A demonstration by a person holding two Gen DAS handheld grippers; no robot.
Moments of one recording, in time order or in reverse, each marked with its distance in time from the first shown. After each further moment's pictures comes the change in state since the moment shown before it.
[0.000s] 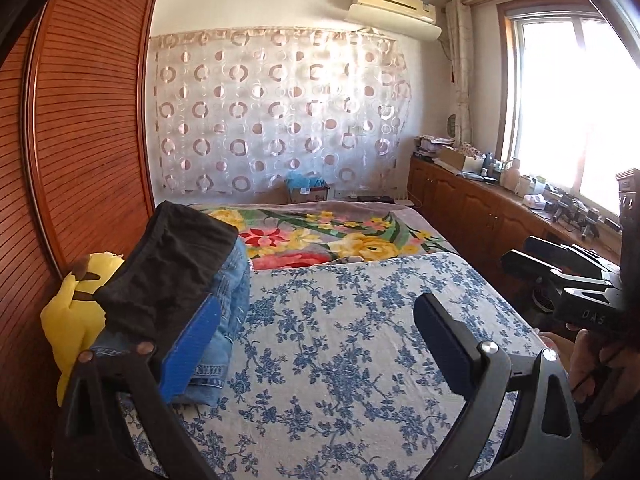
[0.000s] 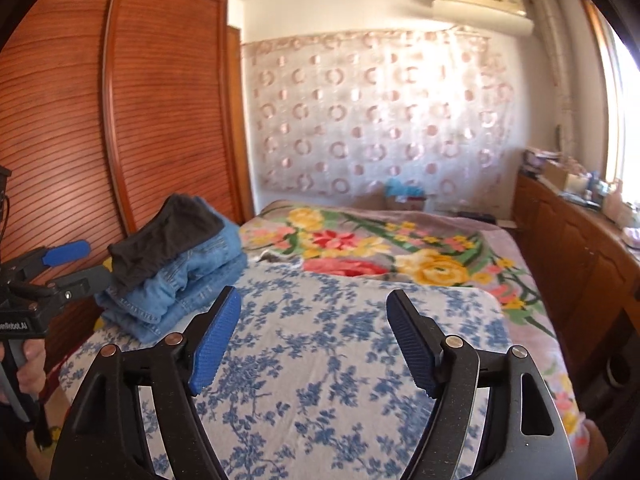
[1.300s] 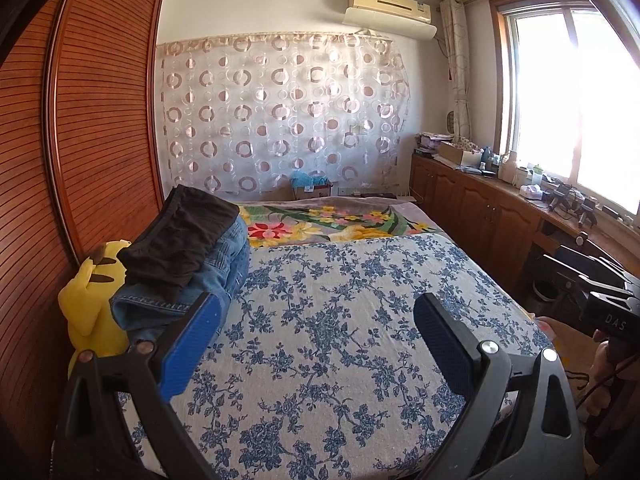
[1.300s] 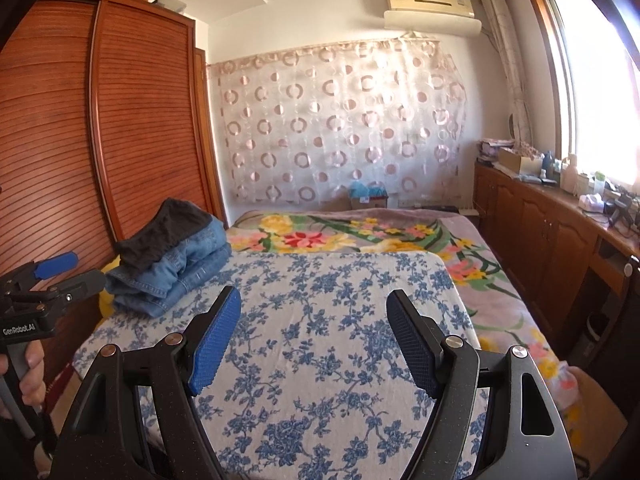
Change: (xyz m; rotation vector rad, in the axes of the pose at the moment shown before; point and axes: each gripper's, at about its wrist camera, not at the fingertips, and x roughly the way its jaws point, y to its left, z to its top) left arm -0.061 -0.036 -0.046 0.012 -0.007 0.044; right arm -0.101 0.001 -0.060 0.081 -0.031 -0.101
